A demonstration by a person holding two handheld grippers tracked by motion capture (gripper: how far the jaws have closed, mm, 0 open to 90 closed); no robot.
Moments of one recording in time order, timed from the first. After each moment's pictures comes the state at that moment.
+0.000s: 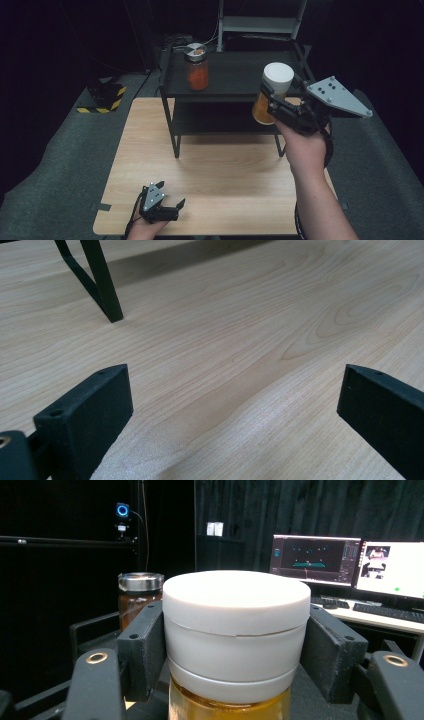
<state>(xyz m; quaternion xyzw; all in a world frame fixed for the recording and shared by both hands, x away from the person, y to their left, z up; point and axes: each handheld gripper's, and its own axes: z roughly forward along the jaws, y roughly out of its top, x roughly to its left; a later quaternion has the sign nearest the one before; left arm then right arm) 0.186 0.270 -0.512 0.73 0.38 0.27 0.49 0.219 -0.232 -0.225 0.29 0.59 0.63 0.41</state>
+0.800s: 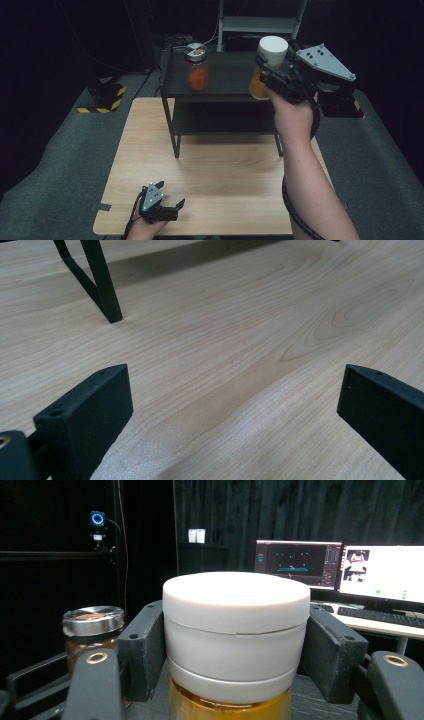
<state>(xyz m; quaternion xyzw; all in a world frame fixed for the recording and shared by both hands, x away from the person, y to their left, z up) 0.187 0.273 -0.513 0.73 0.39 0.27 0.50 0.266 -0.205 -0.204 0.31 0.57 0.63 0.43</state>
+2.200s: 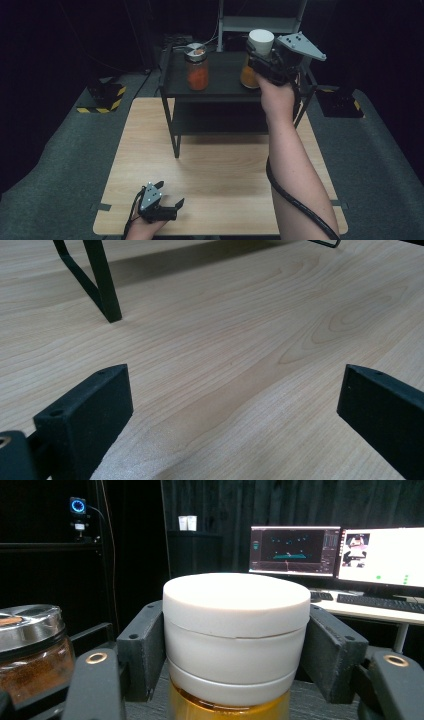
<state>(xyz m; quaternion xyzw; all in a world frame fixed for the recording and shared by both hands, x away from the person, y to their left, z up) 0.188 0.278 -0.515 0.72 0.39 0.26 0.51 0.327 -0.185 -0.207 0.33 0.58 0.61 0.42</state>
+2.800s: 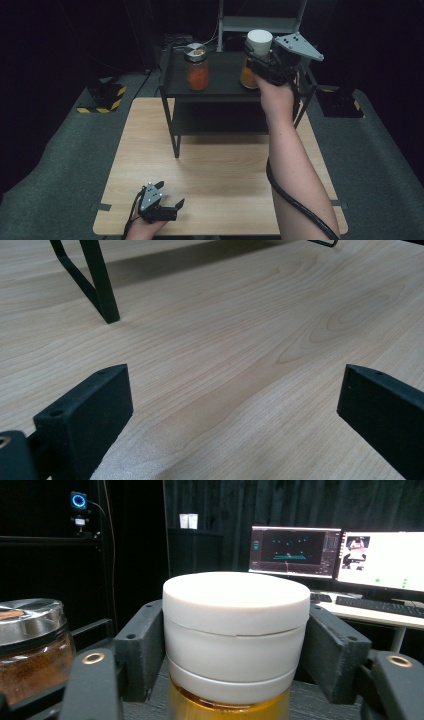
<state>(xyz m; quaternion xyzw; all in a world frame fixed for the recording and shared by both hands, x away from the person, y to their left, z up) 0.188 0.278 -0.515 0.73 0.38 0.26 0.51 0.326 -0.182 -0.207 0.33 0.58 0.61 0.43</state>
